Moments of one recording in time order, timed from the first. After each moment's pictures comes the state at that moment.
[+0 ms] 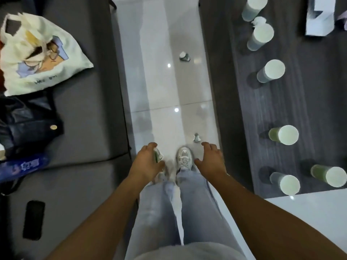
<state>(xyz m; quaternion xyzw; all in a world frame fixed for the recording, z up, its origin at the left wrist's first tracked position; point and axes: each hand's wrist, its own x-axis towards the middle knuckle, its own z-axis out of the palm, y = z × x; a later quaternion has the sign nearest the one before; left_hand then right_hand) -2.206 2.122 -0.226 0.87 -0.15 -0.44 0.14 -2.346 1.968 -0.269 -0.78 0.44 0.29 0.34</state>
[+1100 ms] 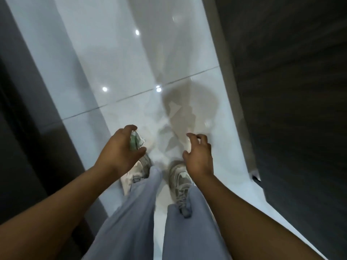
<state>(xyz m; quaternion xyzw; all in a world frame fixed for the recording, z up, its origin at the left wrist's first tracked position) -2.108 2.055 -0.637 0.85 -0.26 -0.46 0.08 -2.294 1.958 -0.689 -0.72 0.55 0.22 0.37</state>
